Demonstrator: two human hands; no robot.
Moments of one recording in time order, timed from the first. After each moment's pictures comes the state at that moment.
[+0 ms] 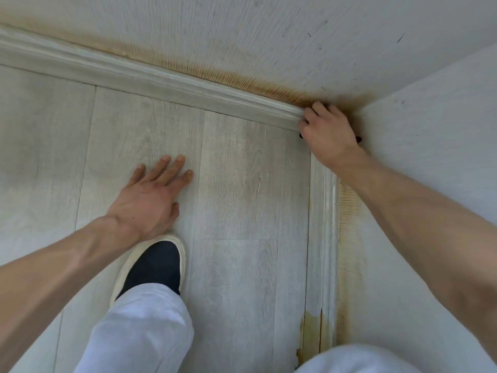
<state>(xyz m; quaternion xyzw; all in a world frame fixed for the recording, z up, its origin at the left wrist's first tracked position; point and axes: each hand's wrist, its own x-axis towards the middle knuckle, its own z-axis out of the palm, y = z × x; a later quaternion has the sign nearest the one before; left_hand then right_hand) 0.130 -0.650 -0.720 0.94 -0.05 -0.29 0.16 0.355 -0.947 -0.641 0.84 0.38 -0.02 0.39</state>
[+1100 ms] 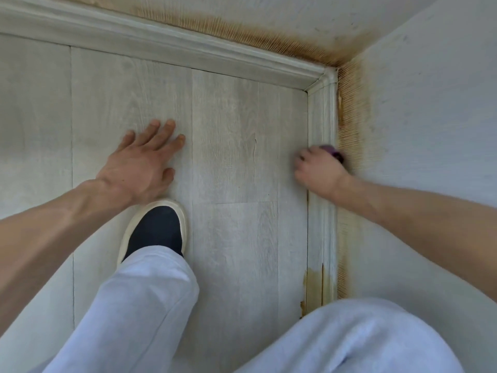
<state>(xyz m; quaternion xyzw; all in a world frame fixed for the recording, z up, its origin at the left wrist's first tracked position) 0.128 -0.645 -0.727 0.94 -0.06 -0.27 0.18 0.227 -0.983 -0.647 0.66 0.47 -0.25 0.52</state>
